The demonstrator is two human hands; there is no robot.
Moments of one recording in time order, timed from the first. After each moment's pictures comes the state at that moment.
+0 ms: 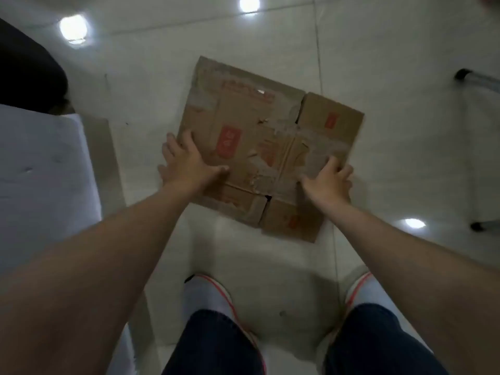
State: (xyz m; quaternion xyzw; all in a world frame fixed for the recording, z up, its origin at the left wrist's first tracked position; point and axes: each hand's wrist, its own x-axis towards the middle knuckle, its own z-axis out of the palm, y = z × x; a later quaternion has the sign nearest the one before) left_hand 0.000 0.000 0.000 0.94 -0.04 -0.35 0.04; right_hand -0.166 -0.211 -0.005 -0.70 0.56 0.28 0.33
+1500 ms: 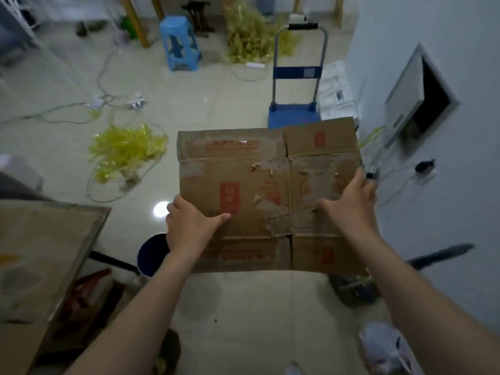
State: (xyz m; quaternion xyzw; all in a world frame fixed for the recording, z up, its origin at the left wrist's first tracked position) left_hand 0.527 -0.249 0.861 0.96 0.10 -0.05 0.27; right_hand 0.456 -0.535 0.861 -0.86 0.37 -0.07 0.34
